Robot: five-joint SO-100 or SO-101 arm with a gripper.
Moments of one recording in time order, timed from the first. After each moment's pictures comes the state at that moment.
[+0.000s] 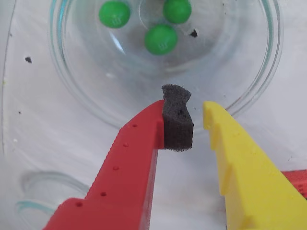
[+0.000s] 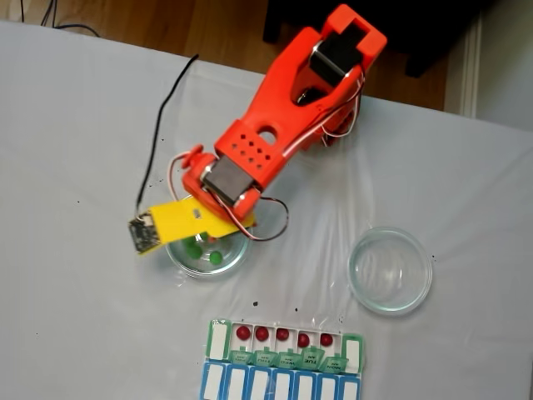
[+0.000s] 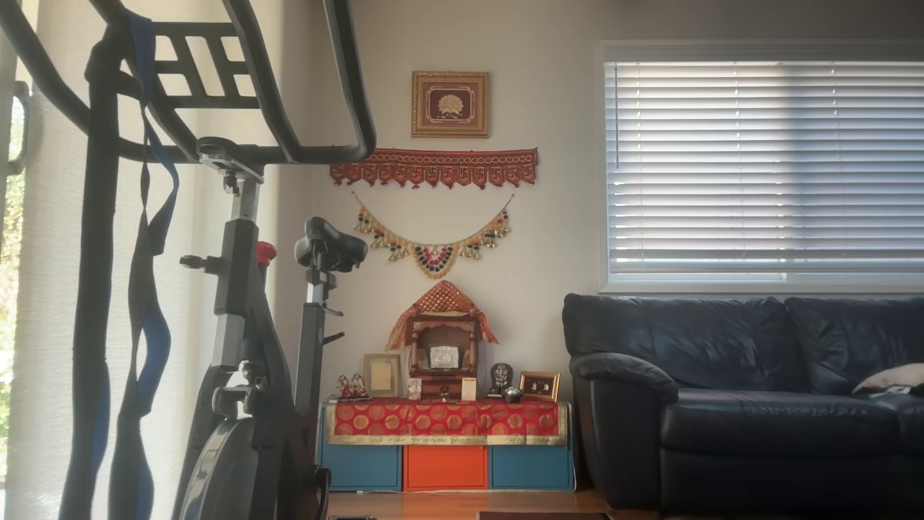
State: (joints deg) arm 29.3 112.9 101.4 80.5 -58.9
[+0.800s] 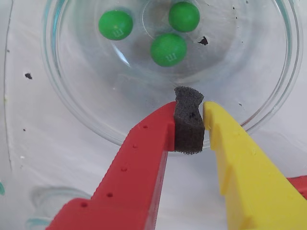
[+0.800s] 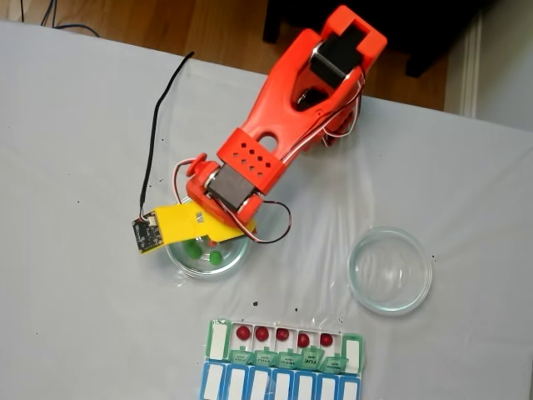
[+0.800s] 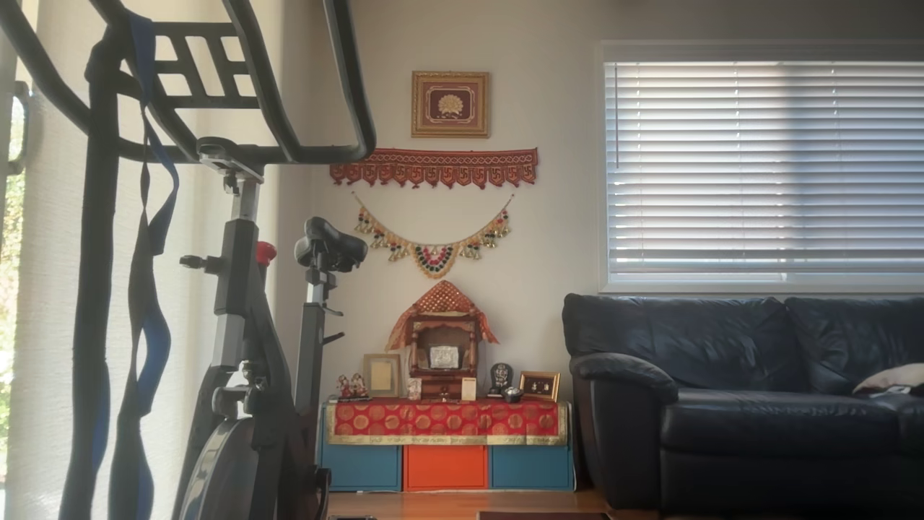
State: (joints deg) arm 26.9 112.6 107.3 74.6 -52.0
